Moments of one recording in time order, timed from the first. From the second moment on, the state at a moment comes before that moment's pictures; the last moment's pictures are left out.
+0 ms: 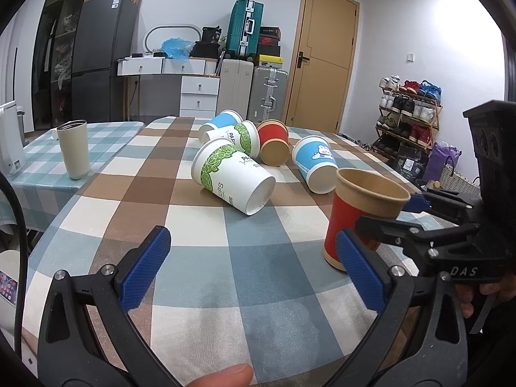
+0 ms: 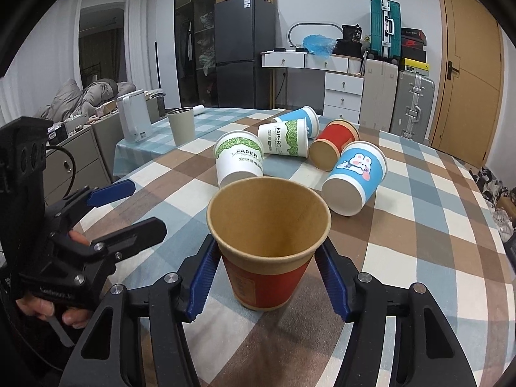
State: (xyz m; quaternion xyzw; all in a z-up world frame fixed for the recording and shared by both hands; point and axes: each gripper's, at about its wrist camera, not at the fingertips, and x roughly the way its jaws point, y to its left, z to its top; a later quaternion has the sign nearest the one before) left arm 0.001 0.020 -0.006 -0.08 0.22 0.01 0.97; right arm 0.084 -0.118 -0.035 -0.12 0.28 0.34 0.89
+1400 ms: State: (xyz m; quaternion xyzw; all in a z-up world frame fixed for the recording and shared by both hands) left arm -0.002 -0.005 -0.010 -0.06 0.22 -0.02 0.97; right arm 0.063 -0.202 -0.026 0.00 0.19 0.37 0.91
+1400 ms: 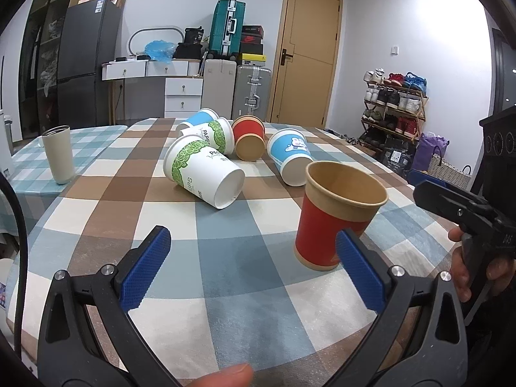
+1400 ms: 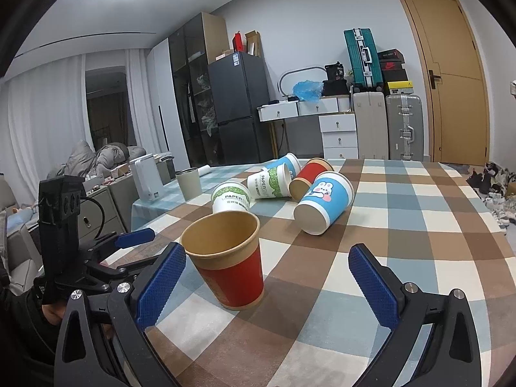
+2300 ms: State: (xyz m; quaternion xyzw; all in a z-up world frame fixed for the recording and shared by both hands) left arm -0.002 -0.009 -0.009 -0.06 0.22 -0.02 0.97; right arm 0.065 -0.198 -0.029 -0.01 0.19 0.37 0.91
